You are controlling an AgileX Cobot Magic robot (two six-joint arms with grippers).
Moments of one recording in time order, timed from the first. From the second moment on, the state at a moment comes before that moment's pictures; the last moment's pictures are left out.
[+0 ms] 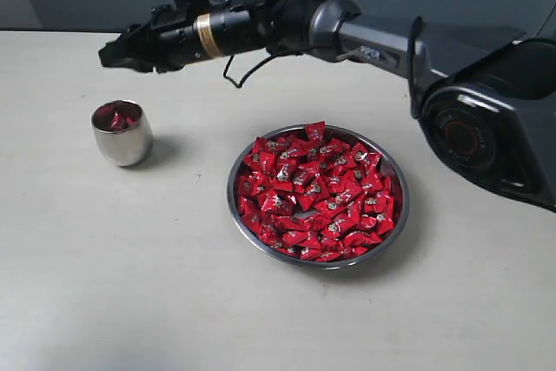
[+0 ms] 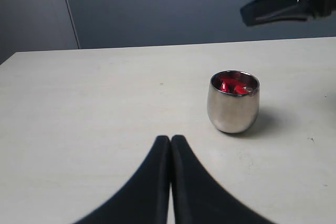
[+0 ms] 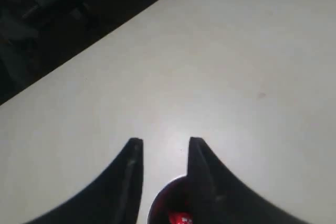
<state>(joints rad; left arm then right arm) 0.12 0.00 0.00 0.04 0.28 -0.02 0.75 2.45 -2.08 -1.75 -0.72 1.99</state>
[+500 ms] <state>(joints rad) 0.12 0.00 0.00 0.04 0.28 -0.02 0.59 2.31 -2.06 -1.75 -0.81 2.08</state>
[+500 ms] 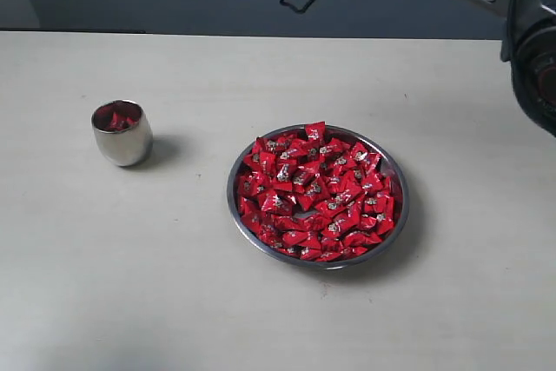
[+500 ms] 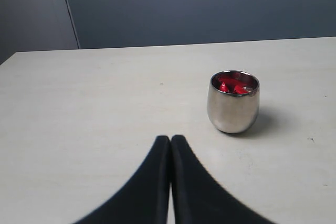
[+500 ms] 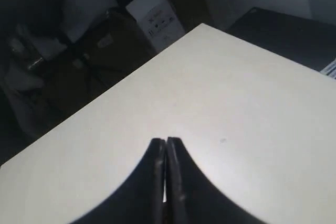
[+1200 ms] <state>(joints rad) 0.12 0.00 0.00 0.04 0.28 -0.02 0.55 1.87 -1.45 -1.74 -0.30 1.92</state>
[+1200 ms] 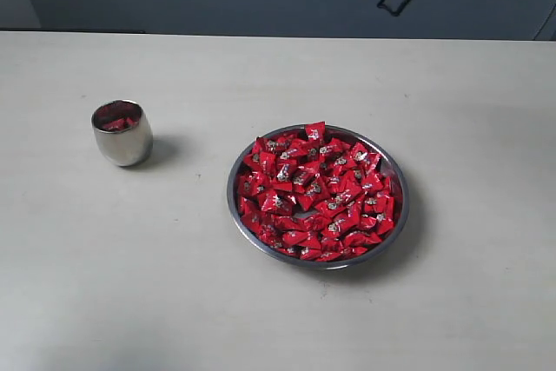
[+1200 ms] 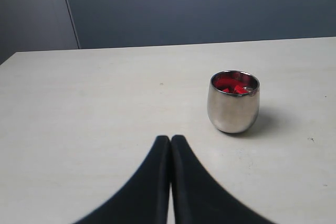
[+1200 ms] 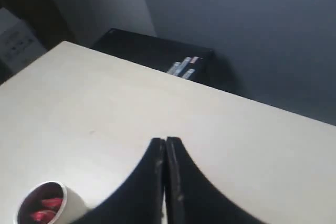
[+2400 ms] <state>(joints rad) 0.12 0.00 0.00 0.04 0.28 -0.02 0.41 0.96 -0.42 -1.63 -0.09 1.73</state>
